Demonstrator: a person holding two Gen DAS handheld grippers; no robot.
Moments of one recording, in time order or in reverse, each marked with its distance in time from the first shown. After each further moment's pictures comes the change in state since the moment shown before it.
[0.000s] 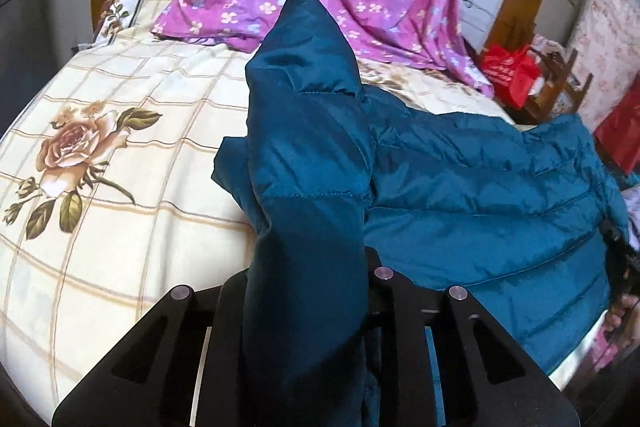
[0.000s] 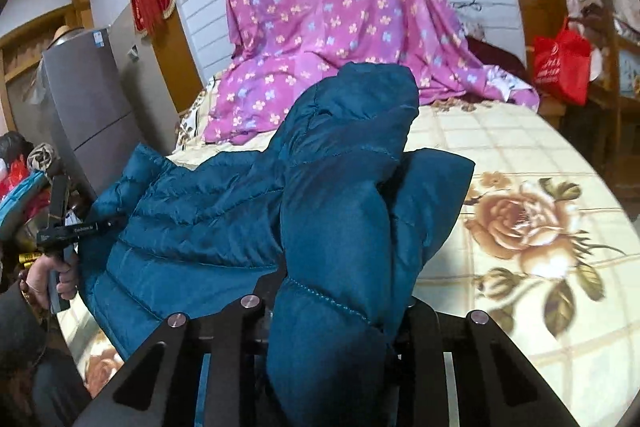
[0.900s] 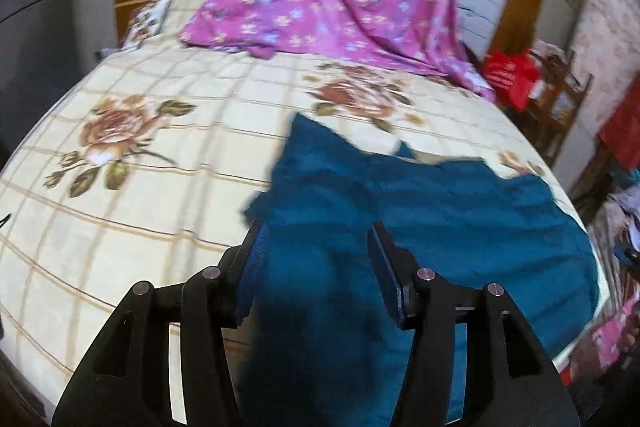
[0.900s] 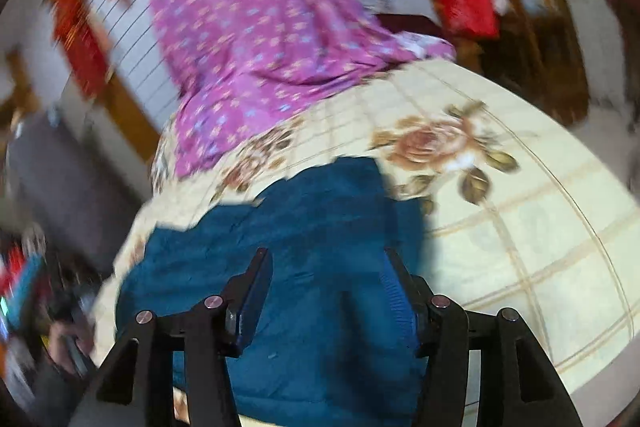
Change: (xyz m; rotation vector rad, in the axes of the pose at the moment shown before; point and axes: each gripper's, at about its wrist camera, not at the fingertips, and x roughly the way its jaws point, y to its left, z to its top) left arm -0.061 -0.022 -0.055 0.008 -0.050 0.049; right arm -0.092 0.018 -0.047 0.226 0.010 -0.086
